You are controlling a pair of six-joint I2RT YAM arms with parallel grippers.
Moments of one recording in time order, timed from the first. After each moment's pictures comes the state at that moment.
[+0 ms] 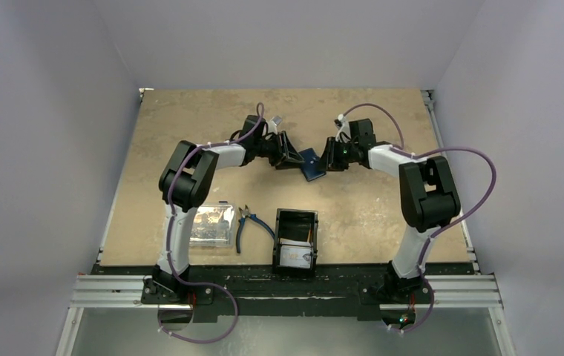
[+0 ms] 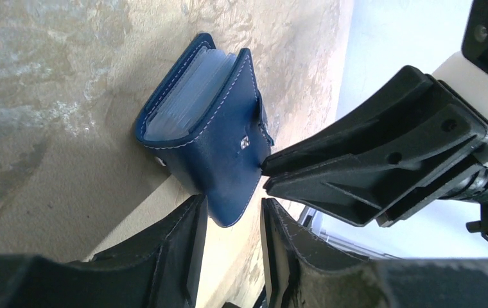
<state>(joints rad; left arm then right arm) -0.44 2.22 1.41 0.16 0.74 -0.91 0.23 1.87 1.12 -0.14 -0.54 0.36</state>
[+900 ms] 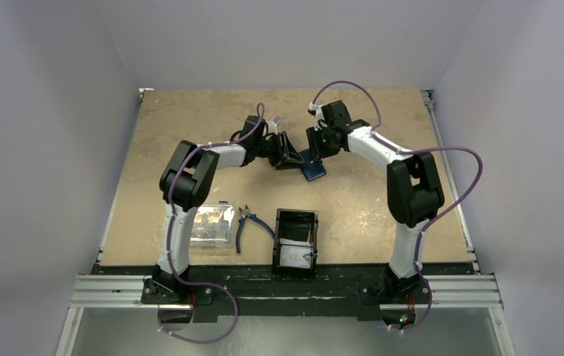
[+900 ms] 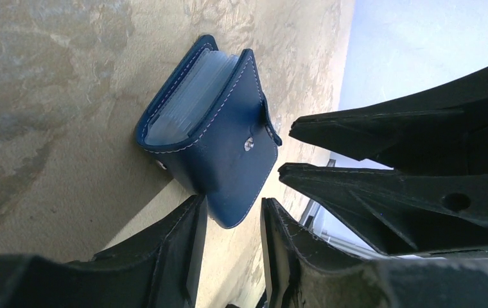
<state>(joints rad) -0.44 2.23 1.41 0.17 0.74 -0.91 0.39 1.94 1.47 -0.48 -0.14 0.08</state>
